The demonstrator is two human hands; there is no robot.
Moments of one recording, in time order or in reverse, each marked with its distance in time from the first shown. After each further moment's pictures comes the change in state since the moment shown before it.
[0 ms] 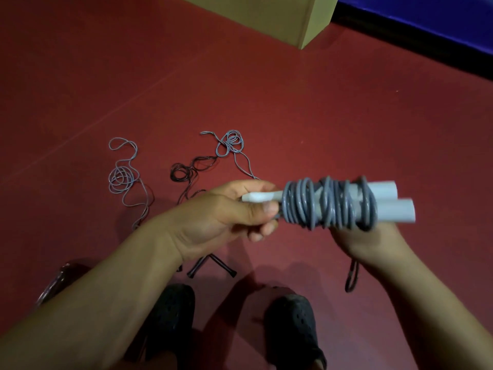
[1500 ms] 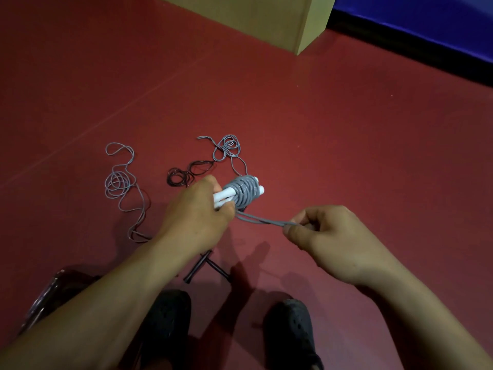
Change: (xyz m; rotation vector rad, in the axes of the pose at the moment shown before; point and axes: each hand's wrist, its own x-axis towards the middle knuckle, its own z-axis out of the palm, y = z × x) left_hand 0.007 -0.020 -0.017 1.100 0.876 -0.144; right_hand -0.007 -0.013 0.010 -0.301 -0.100 0.323
